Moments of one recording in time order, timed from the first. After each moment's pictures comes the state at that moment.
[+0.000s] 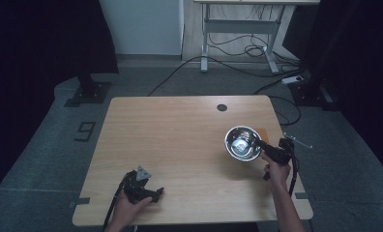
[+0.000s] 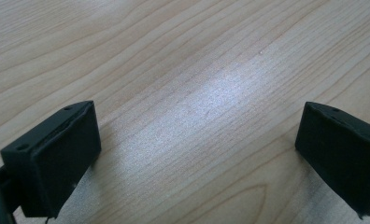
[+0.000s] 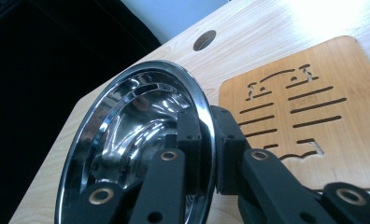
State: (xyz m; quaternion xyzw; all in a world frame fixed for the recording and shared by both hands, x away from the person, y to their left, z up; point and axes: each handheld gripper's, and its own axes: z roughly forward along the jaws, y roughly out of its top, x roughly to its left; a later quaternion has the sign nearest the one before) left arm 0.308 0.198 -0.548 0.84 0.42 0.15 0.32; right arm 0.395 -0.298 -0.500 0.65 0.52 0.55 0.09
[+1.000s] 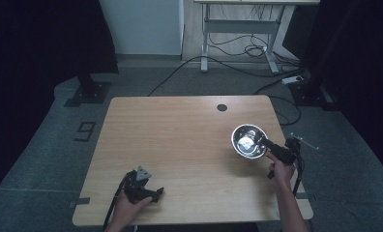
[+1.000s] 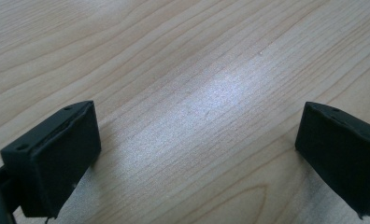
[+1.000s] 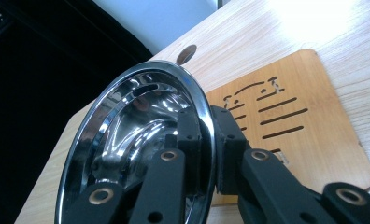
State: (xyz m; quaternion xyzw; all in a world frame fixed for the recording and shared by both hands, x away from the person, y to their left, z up) left arm 0.308 0.198 -0.548 0.84 0.42 0.15 0.32; right arm 0.398 -0.318 -0.505 0.67 0.49 0.55 0.09
